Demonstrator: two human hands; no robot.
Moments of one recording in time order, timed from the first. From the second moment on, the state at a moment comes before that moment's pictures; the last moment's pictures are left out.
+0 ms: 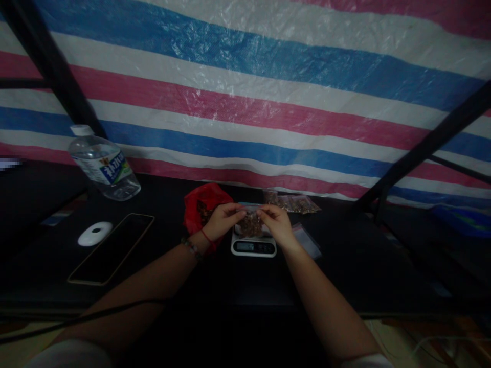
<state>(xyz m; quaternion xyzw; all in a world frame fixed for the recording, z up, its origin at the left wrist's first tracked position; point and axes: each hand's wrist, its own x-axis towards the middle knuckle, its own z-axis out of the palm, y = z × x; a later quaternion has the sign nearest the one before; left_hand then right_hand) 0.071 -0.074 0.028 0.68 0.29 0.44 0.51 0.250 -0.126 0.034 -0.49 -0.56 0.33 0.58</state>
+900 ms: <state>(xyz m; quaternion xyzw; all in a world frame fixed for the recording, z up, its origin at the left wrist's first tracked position) 0.065 -0.071 0.039 0.72 0.27 0.50 0.40 0.255 -0.130 0.038 -0.51 -0.61 0.19 0.57</state>
